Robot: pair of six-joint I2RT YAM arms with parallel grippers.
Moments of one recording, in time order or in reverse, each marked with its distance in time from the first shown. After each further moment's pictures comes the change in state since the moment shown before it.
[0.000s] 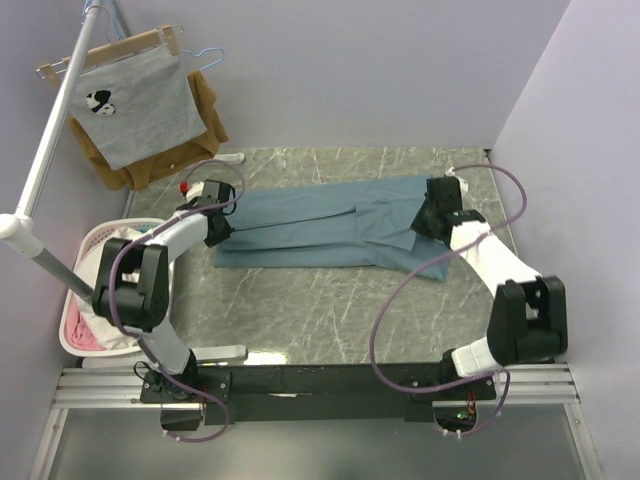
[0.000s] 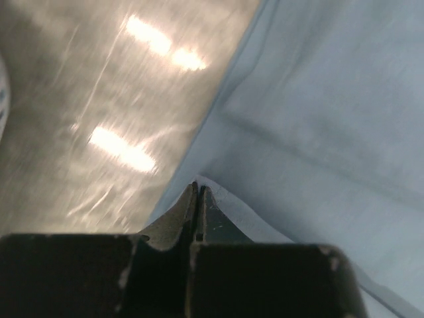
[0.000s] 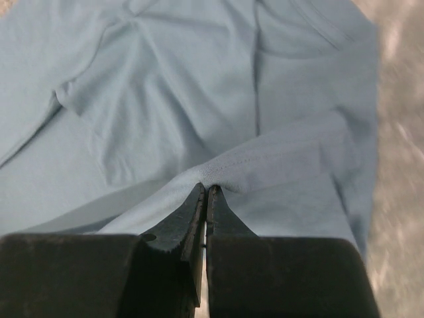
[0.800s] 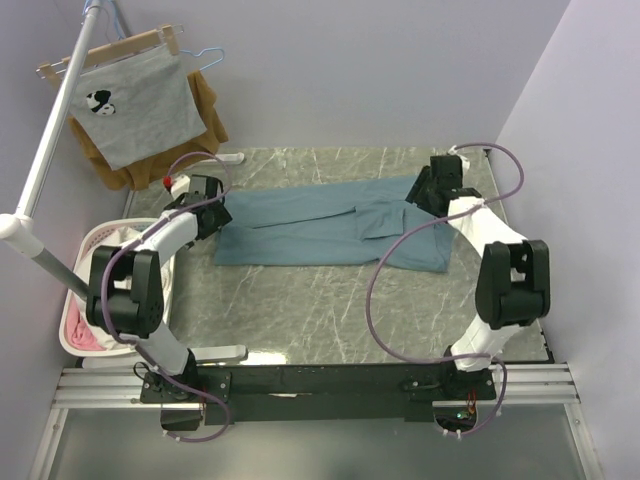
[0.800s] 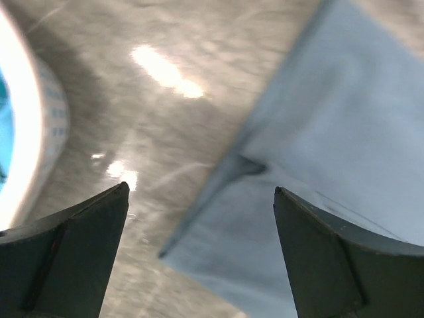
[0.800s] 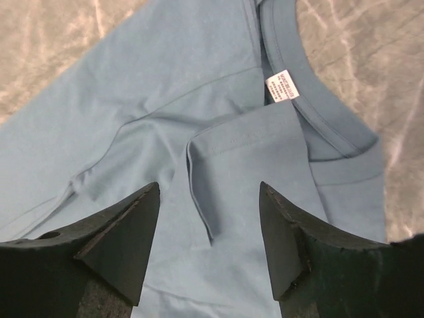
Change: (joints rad) left arm 0.061 -0.021 0.029 0.005 -0.062 -0.004; right arm -0.058 0.291 0.241 0.114 -0.008 -0.057
